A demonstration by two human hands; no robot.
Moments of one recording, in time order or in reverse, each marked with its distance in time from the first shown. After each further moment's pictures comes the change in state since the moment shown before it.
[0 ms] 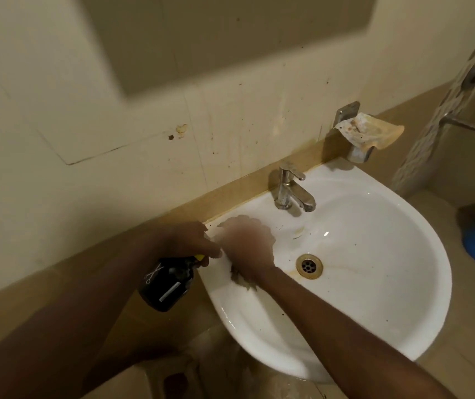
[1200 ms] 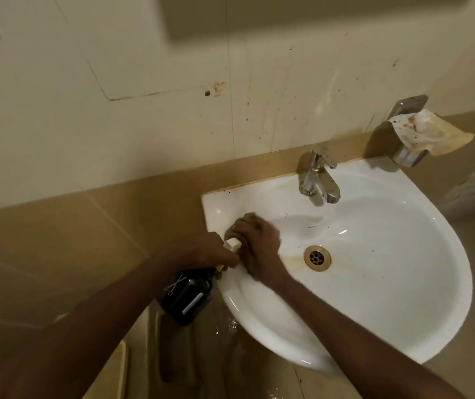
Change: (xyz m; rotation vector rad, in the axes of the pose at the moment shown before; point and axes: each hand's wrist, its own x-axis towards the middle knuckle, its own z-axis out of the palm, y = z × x) left_hand -0.019 -0.004 0.088 -0.259 0.056 -0.241; right_hand -0.043 0.031 0.007 0.541 -0.048 -0.381
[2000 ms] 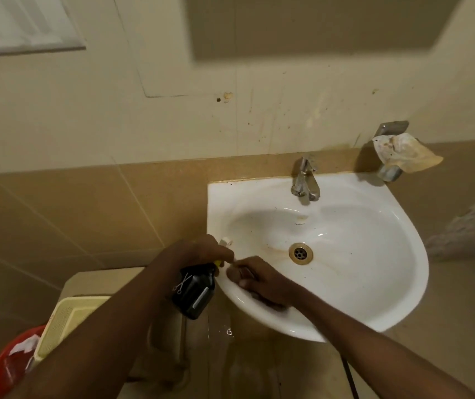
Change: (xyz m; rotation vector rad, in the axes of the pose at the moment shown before) left_hand -0.051 0.011 0.064 -0.210 0.101 -0.148; right_hand -0.087 -0.002 -0.066 0.225 -0.728 0.139
